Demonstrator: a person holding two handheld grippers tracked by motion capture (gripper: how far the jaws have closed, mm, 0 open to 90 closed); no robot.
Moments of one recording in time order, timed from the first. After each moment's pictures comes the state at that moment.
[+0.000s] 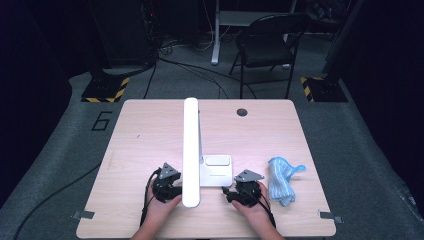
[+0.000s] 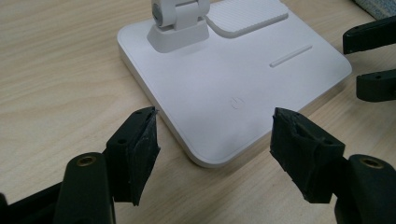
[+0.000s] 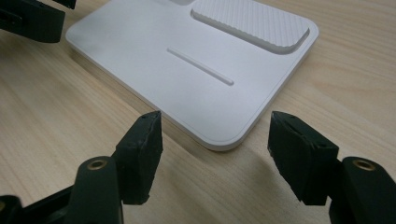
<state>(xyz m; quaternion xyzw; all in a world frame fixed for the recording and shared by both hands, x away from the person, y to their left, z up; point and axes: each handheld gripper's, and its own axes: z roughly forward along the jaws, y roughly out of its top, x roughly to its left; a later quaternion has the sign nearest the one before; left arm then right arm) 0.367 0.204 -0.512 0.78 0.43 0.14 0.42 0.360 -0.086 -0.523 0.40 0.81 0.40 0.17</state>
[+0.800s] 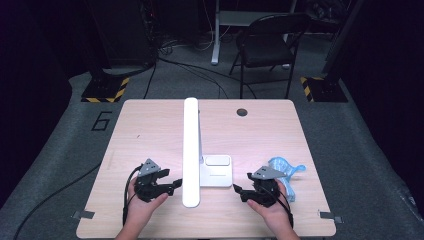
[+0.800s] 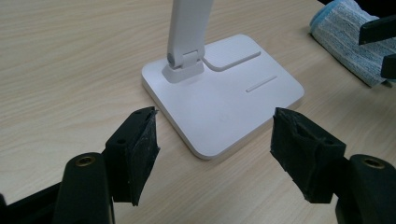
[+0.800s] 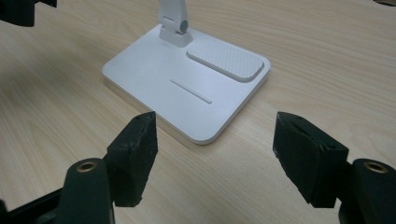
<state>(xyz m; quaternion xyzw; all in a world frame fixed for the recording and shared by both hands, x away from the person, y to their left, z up) 0.347 0.240 -0.461 0.77 0.43 0.13 0.46 0.341 -0.126 -0.469 0.40 0.79 0.43 0.16</state>
